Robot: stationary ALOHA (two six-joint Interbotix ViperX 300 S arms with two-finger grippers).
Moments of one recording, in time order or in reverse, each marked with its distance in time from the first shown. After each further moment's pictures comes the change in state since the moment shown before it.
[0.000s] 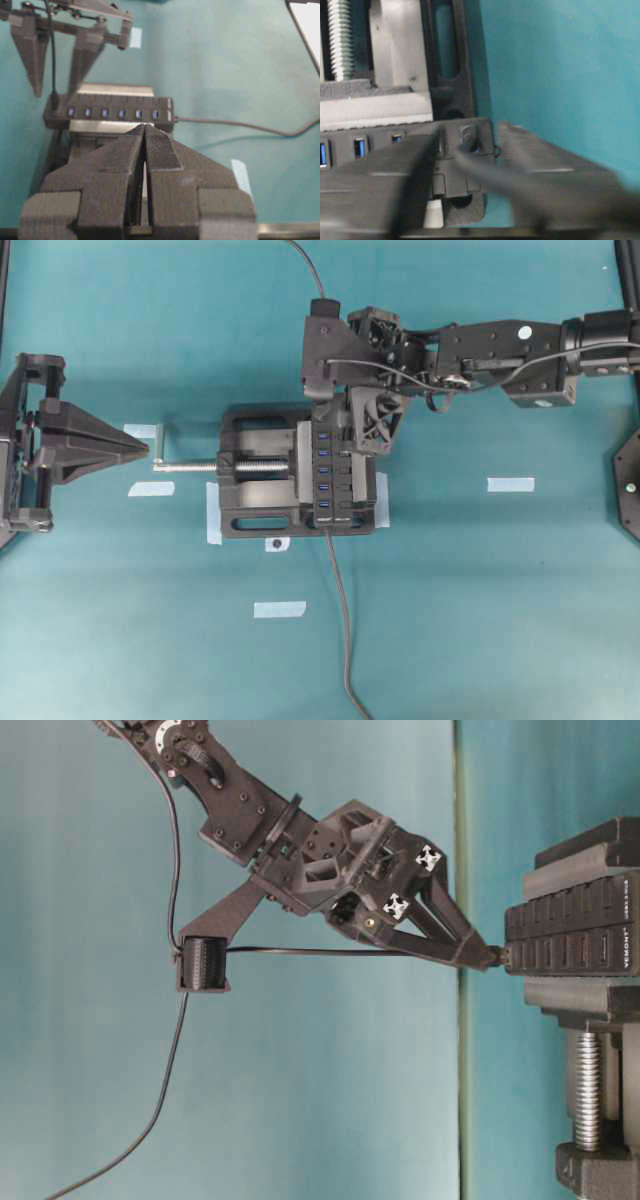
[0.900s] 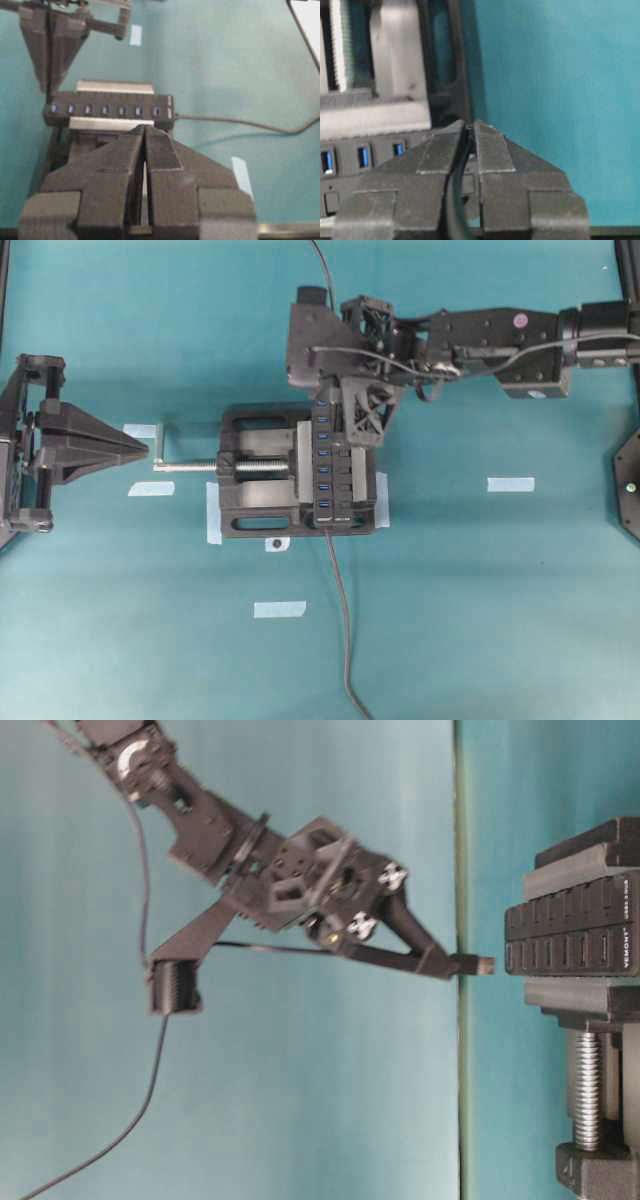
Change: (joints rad) left arm 0.000 0.000 0.005 0.002 0.002 0.000; right arm 0.003 0.002 -0.098 0.000 0.146 0.000
